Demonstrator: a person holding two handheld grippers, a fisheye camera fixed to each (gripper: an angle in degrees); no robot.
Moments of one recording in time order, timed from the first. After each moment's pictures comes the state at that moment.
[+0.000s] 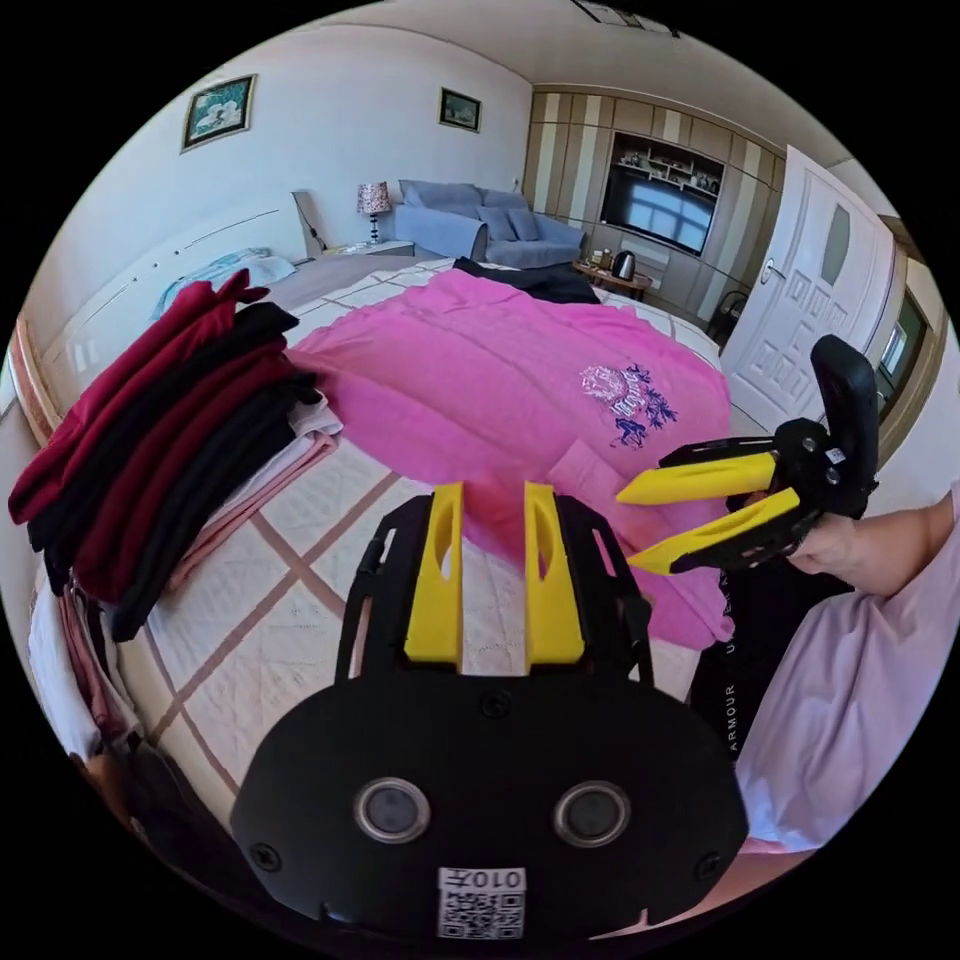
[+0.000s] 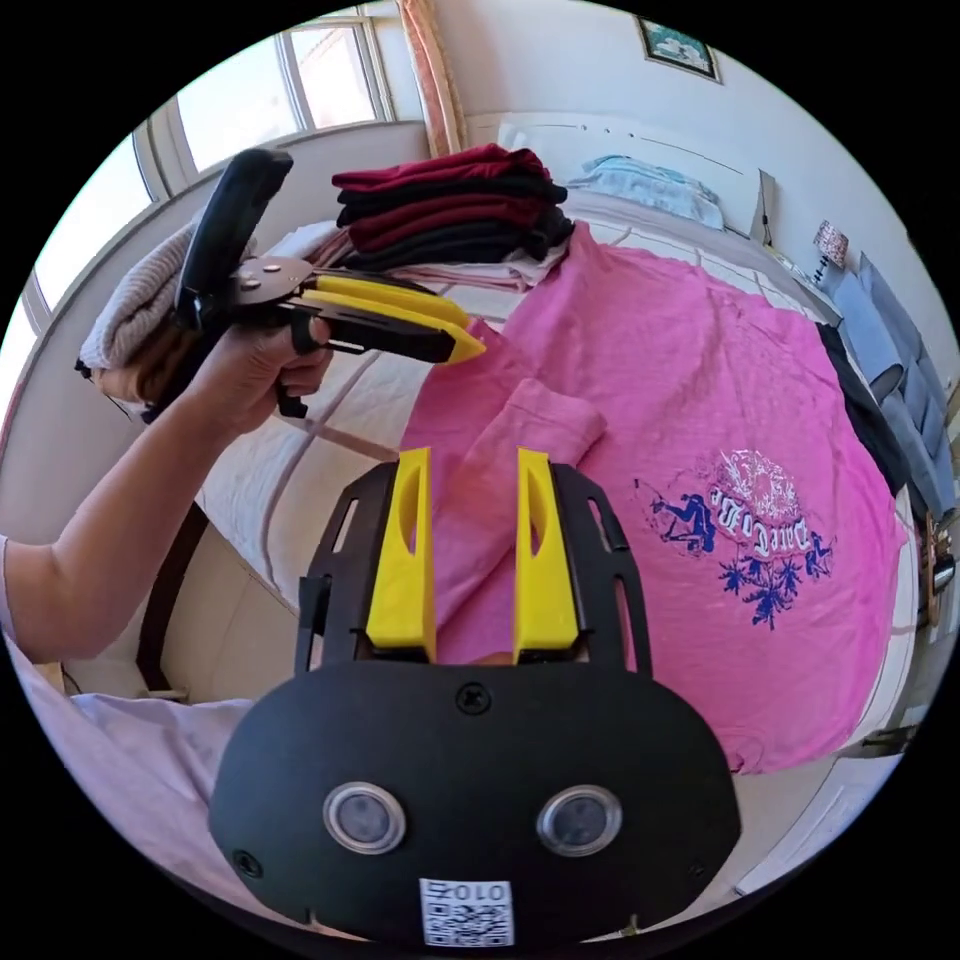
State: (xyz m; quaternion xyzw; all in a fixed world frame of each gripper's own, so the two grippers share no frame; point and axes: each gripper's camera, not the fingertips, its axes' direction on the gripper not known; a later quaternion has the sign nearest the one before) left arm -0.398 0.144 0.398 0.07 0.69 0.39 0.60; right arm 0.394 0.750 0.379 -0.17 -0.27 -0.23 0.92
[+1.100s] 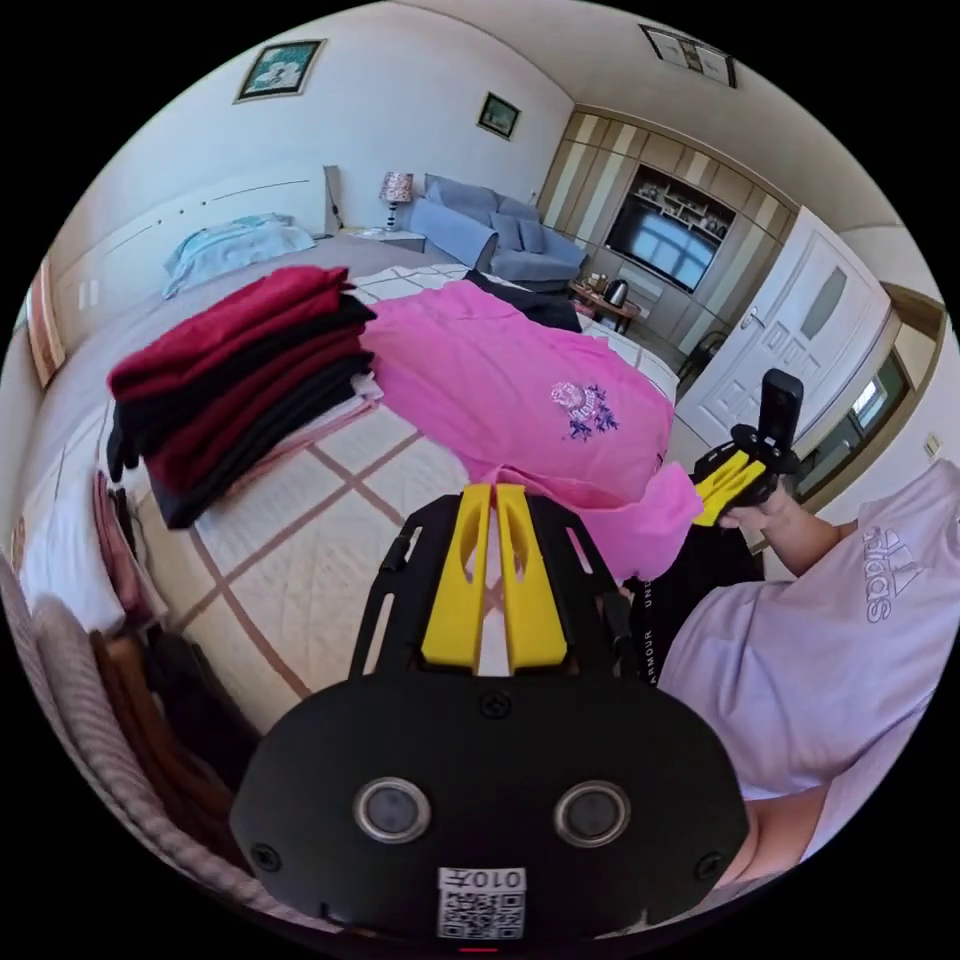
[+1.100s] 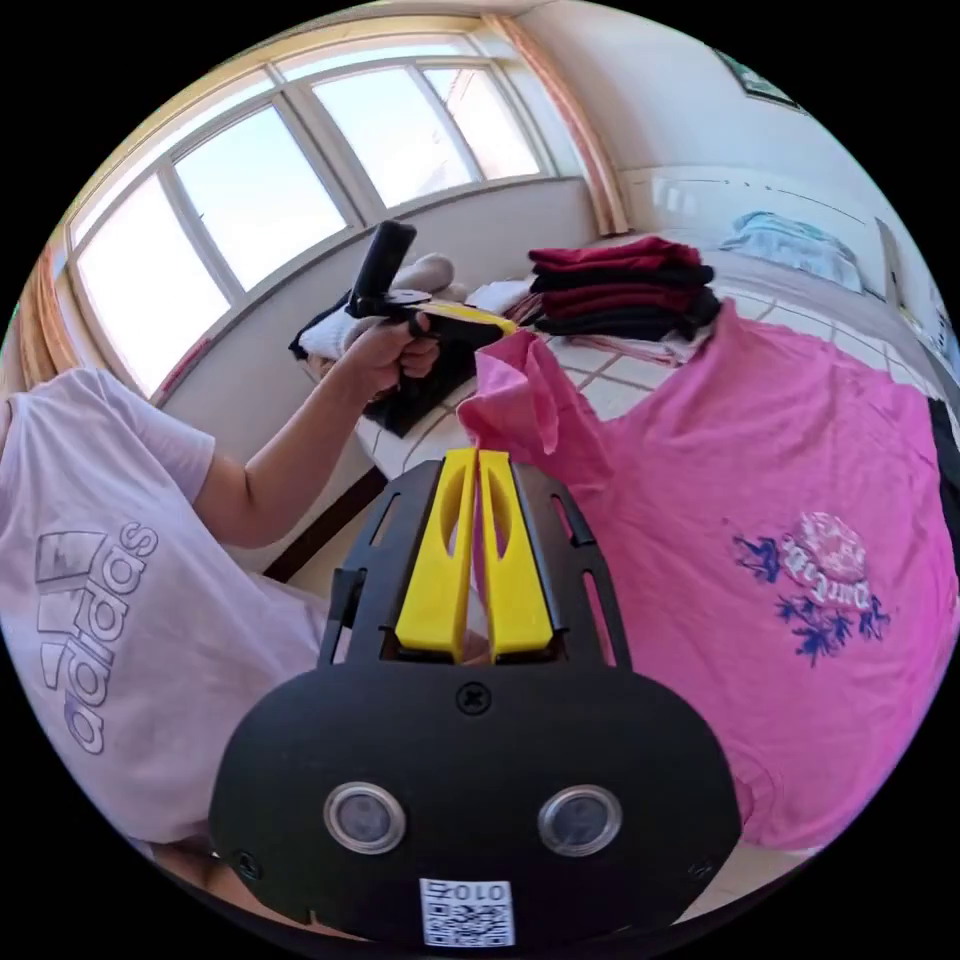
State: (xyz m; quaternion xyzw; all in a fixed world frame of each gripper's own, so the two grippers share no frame) left arm -0.465 0.061 0.449 0.02 0.72 0.36 0.59; right arm 0.502 0.728 0.374 -0.11 -0.53 -0.24 0.81
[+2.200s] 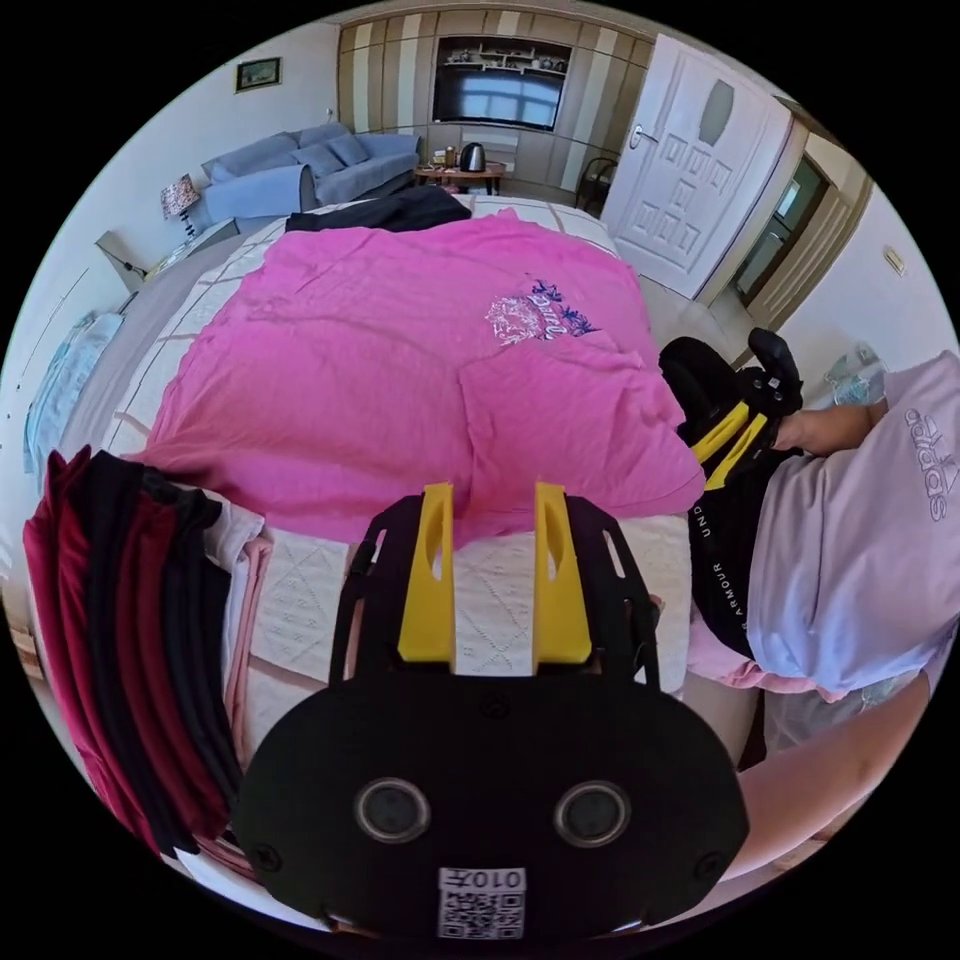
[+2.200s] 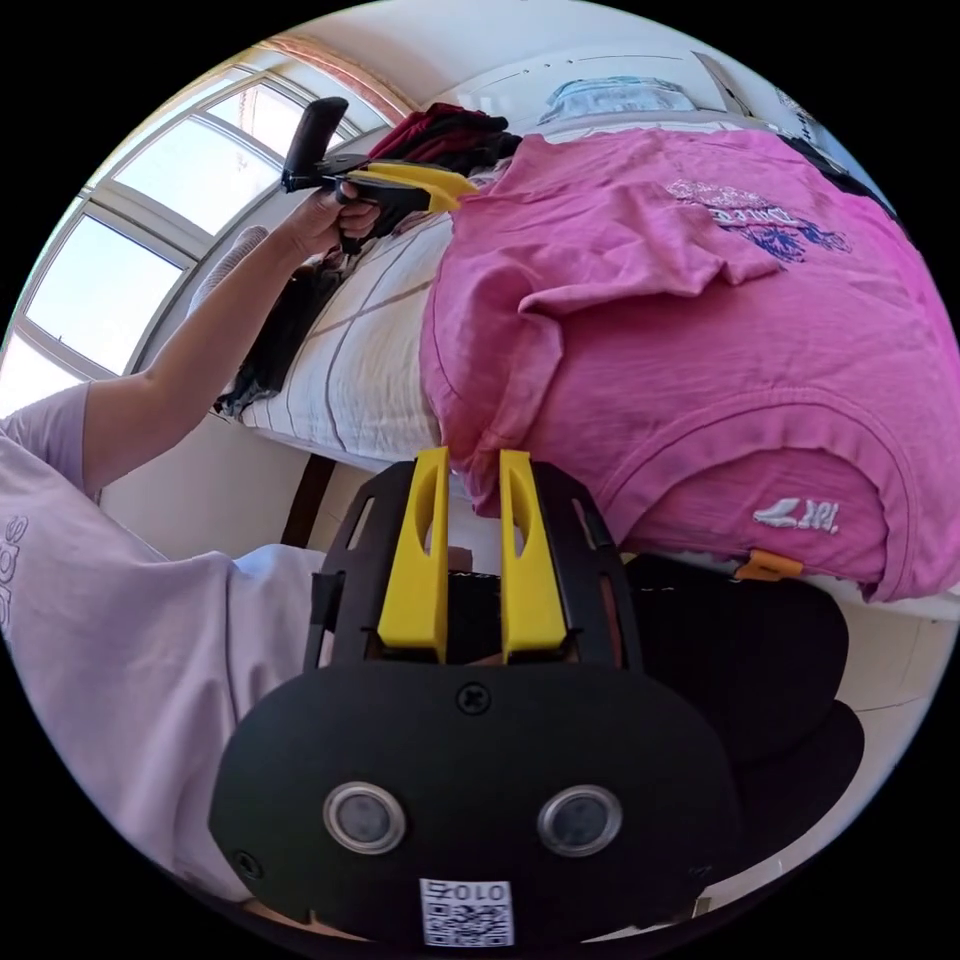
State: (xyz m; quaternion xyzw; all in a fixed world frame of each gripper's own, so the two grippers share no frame) left arm -0.233 0.025 0.330 0.08 0.67 0.60 0.44; right arm 0.571 0.818 0.481 -0.26 -0.42 -0.12 0.86
